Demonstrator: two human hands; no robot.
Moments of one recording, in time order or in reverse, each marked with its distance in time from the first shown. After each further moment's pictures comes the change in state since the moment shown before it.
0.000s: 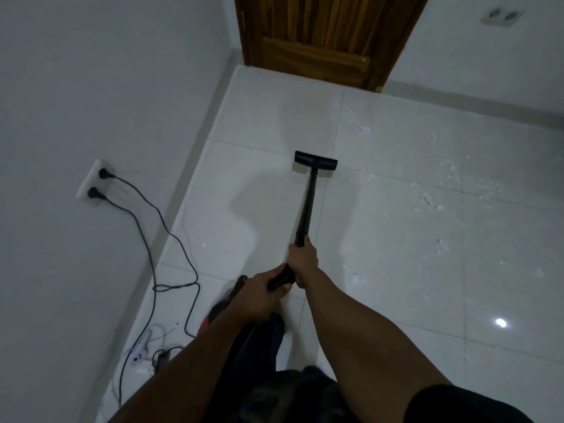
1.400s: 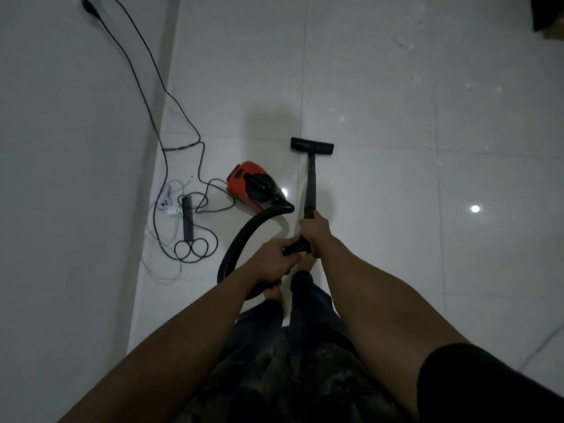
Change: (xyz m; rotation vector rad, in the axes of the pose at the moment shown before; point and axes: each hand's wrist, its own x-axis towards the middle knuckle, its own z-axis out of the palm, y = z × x) left_hand -0.501 -0.295 0.227 0.006 -0.232 -0.092; right_hand -0.376 0.538 0.036 0.089 0.018 0.102
